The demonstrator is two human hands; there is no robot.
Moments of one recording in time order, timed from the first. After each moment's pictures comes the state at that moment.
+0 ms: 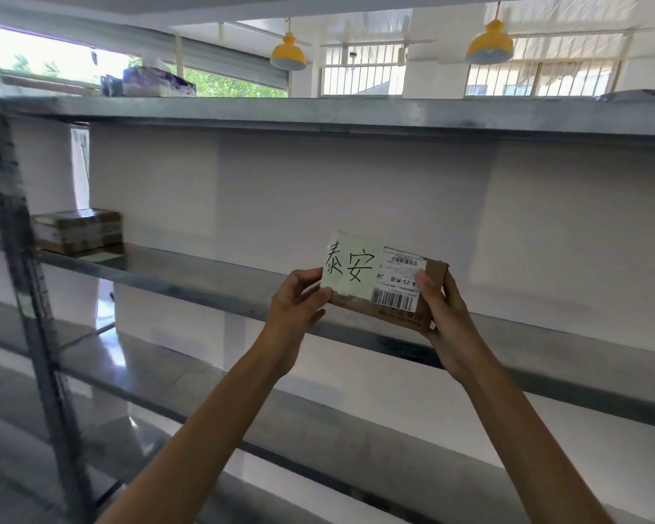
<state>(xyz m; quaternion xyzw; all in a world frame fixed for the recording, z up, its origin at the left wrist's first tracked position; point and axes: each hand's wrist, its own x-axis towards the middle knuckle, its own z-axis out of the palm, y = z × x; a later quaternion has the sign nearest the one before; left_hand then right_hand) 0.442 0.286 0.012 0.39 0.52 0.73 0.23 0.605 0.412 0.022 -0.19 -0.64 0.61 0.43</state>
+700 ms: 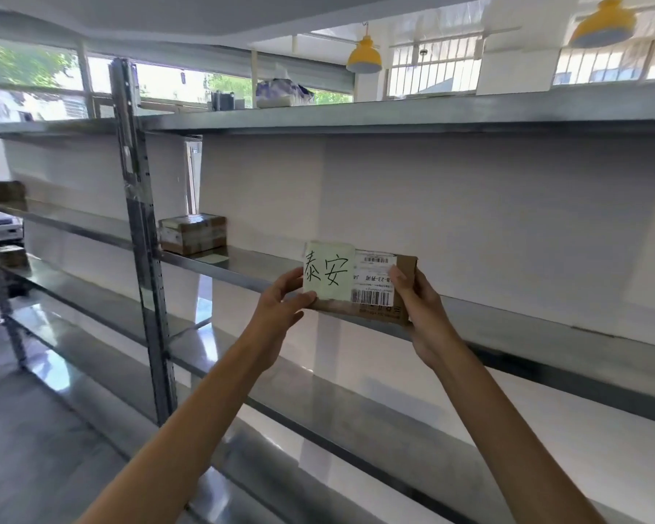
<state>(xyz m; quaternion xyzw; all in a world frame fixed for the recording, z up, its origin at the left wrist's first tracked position) 0.258 0.157 0.001 0.33 0.58 0.72 0.18 0.393 0.309 0.014 -0.14 -0.63 0.67 0.37</state>
